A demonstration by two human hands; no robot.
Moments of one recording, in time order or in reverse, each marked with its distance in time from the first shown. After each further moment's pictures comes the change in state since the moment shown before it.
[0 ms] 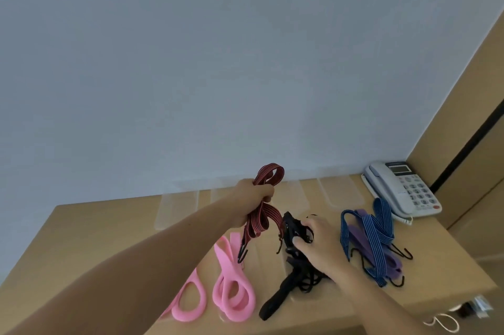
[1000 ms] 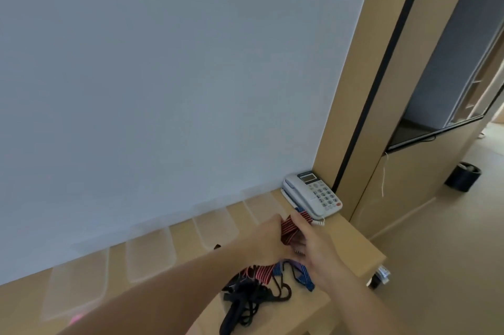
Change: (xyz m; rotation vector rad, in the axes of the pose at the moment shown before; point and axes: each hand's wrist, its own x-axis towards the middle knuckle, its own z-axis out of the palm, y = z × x) left_hand 0.005 0.001 0.145 0.857 -0.515 0.445; right_hand -0.053 -0.031 -0.128 1.106 0.331 0.471
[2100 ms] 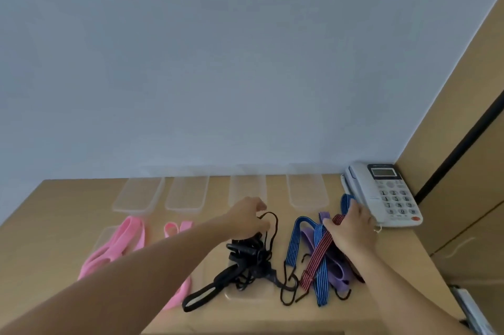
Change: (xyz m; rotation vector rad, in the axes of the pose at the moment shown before) left_hand 0.017 -0.042 0.018 0.008 0.306 -0.577; right_hand 0.191 0.047 -0.081 -1.360 -0.041 -0.299
